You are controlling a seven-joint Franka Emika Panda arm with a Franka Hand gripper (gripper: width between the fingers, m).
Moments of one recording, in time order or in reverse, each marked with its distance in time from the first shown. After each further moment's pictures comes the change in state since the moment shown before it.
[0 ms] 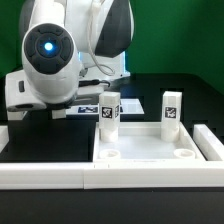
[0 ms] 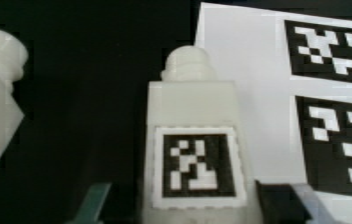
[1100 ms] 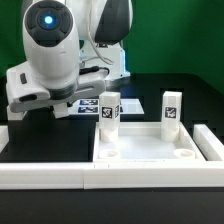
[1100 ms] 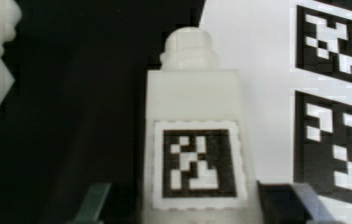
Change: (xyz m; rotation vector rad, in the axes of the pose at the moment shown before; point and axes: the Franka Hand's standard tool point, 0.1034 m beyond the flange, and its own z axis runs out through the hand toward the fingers) arm -0.001 -0.003 -0.001 -0.015 0.140 -0.120
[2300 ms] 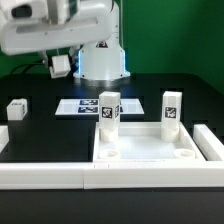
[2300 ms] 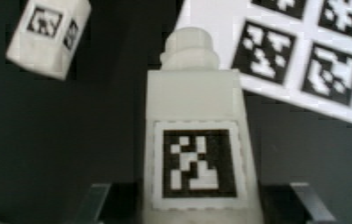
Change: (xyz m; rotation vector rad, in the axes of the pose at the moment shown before) arm -0.038 -0.031 -0.165 -0.062 0.422 -0.012
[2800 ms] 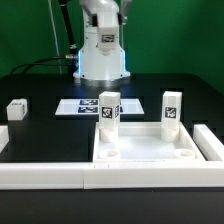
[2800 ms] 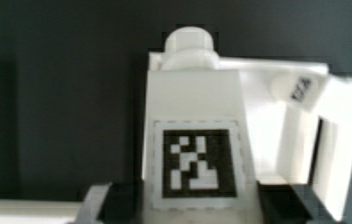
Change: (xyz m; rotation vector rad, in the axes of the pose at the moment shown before) arm 0.081 -0.061 -0.081 0.018 0.330 0.237
